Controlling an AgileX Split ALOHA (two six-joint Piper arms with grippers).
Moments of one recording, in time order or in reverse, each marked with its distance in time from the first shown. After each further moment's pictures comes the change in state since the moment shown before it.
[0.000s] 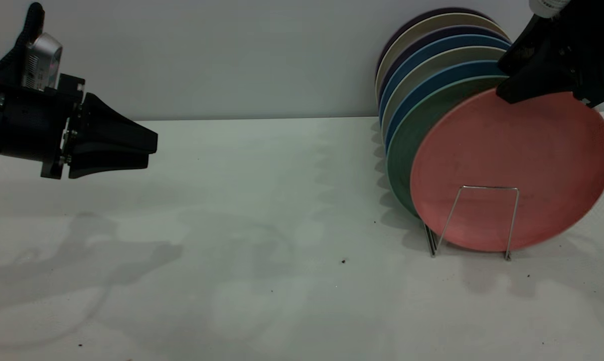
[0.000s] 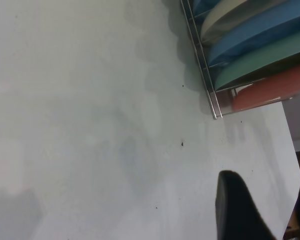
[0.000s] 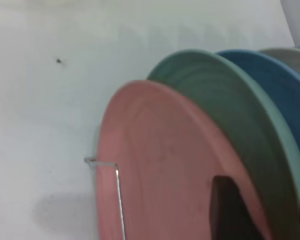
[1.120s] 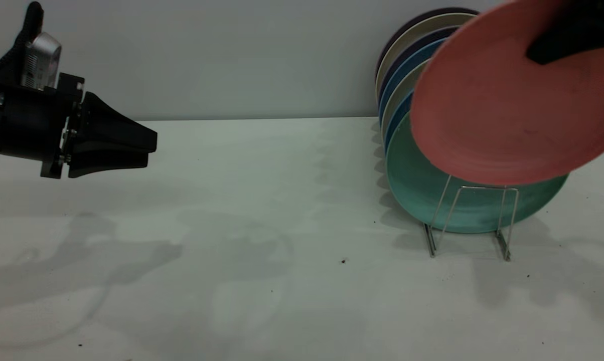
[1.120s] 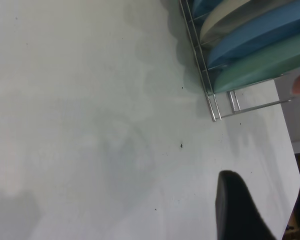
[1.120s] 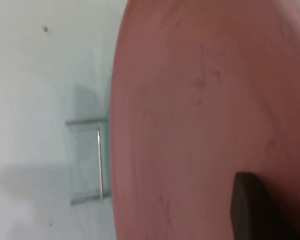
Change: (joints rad) left arm 0.000 0.000 0.000 -0.005 0.002 0.000; right arm 0.003 -0.125 0.003 -0.212 -0.005 0.132
